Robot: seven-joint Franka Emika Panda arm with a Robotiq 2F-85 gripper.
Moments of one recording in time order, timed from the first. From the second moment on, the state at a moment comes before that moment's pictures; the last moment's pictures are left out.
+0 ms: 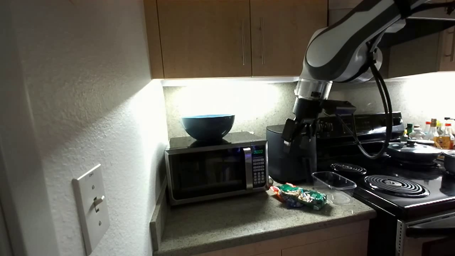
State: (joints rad) arm 0.02 -0.26 -0.10 -2.39 0.09 2.37 -0.16
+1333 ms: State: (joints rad) arm 0.04 0.05 -0.03 -2.34 0.15 2.89 -0.16
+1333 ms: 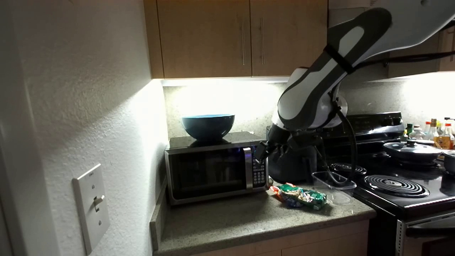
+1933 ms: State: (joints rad) arm 0.08 0.31 -0.08 -2.16 0.13 3.24 -0.13
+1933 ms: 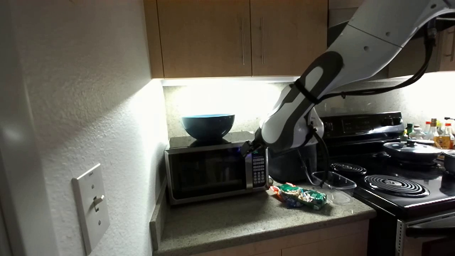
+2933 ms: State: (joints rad) arm 0.10 0.44 -0.15 -1.99 0.13 3.25 -0.12
